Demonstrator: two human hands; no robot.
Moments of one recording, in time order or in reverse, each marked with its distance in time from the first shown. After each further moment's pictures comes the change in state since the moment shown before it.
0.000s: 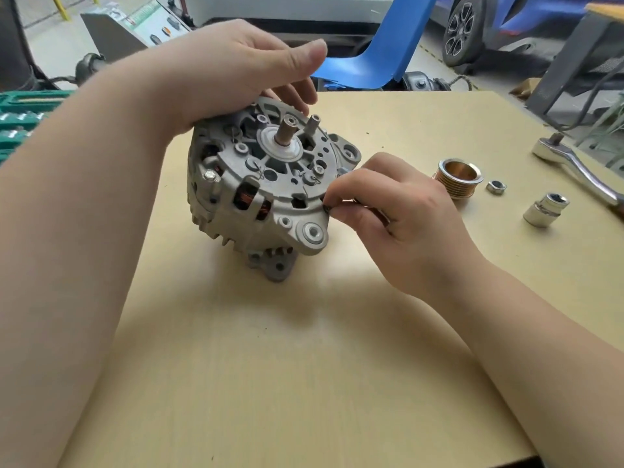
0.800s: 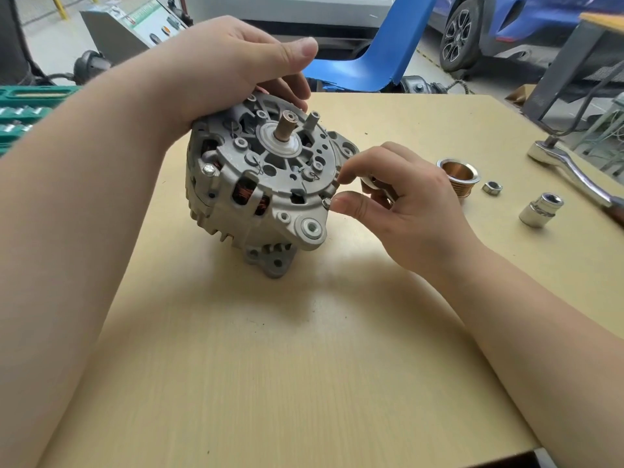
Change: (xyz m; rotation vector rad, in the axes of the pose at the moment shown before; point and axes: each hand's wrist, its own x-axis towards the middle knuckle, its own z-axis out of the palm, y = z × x) left_hand -0.012 -0.002 0.004 -0.247 0.026 -0.034; right_hand 0.009 0.019 0.001 0.108 0.044 0.099
